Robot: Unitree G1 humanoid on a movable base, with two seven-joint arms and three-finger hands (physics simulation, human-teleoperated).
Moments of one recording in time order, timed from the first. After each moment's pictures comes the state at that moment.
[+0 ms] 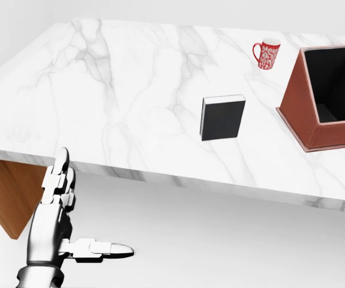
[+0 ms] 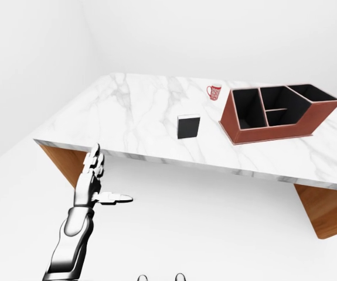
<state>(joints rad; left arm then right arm) 0.04 0.01 0.01 -0.05 0.09 -0.09 -0.01 0.21 -0.50 -1.30 -0.02 0.92 0.09 0.15</state>
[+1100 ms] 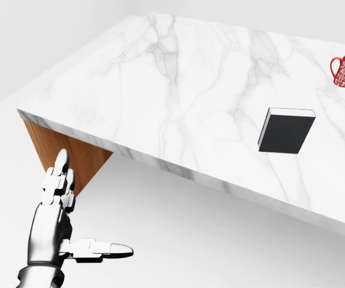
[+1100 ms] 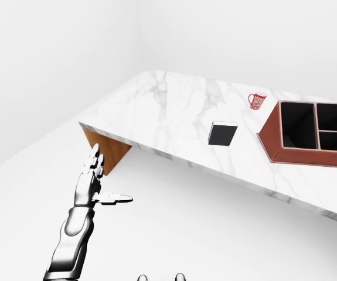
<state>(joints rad) 0.03 0.01 0.01 -0.03 0.09 -0.09 -0.01 0.20 -0.50 -1.30 -0.02 0.90 0.09 0.14</state>
